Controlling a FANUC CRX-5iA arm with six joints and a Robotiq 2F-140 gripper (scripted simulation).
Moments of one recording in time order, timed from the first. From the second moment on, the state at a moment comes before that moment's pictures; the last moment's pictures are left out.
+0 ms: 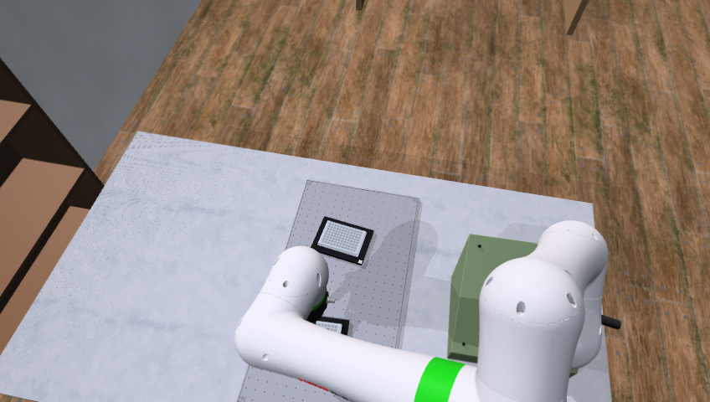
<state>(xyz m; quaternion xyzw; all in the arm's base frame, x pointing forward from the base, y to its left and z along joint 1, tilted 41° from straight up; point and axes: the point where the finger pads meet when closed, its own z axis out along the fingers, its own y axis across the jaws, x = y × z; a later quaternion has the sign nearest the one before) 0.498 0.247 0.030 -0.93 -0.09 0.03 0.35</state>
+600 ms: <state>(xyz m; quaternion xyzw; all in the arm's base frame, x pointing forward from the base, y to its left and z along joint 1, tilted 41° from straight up) 0.495 0.264 0.009 -0.93 -0.09 0.03 0.35</state>
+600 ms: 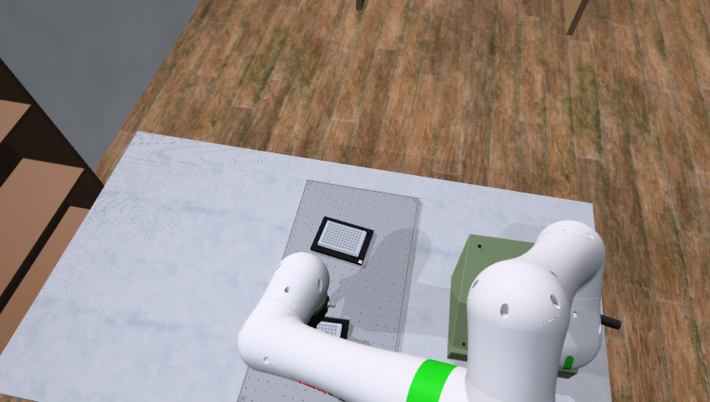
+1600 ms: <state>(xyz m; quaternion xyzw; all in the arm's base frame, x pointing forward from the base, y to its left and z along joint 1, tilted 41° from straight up) 0.494 0.272 0.000 -0.93 -0.09 0.03 0.35</state>
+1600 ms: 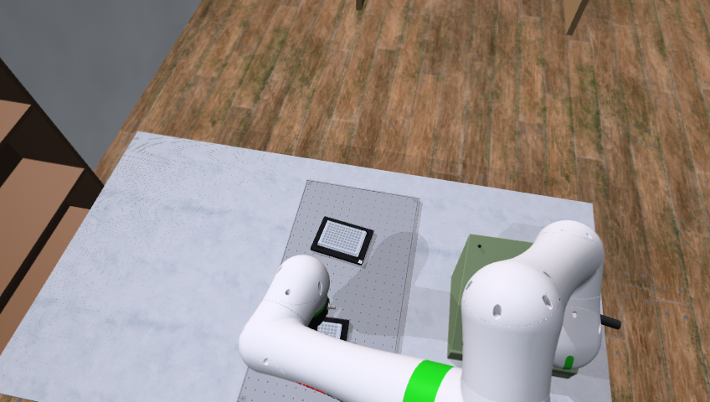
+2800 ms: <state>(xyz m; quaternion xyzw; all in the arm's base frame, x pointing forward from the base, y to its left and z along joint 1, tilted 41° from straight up) 0.496 0.260 0.014 -0.93 -0.09 0.03 0.35</state>
